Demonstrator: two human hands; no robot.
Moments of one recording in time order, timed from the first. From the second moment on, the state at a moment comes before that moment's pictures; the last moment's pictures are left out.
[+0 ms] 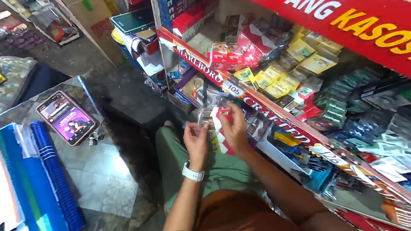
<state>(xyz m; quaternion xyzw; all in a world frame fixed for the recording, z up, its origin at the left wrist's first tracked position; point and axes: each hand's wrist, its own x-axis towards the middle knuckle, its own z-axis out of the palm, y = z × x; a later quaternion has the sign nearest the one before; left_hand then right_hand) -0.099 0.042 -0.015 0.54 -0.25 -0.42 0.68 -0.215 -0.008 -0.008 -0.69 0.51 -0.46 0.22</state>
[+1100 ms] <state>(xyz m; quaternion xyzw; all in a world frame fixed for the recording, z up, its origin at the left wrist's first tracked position) -0.078 0.056 -0.006 0.47 -0.38 -0.51 0.61 -0.216 -0.008 0.032 -0.51 0.49 -0.43 0.56</state>
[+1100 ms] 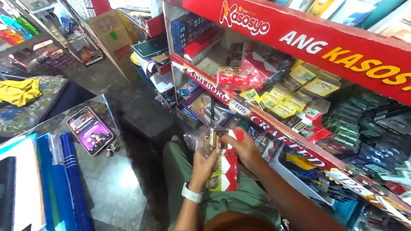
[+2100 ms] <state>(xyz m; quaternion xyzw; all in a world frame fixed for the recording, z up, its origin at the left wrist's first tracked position) -0.048 0.029 -0.076 0.51 -0.23 -0.58 0.59 -0.005 -0.365 0.033 -0.79 0.56 -0.25 -0.02</state>
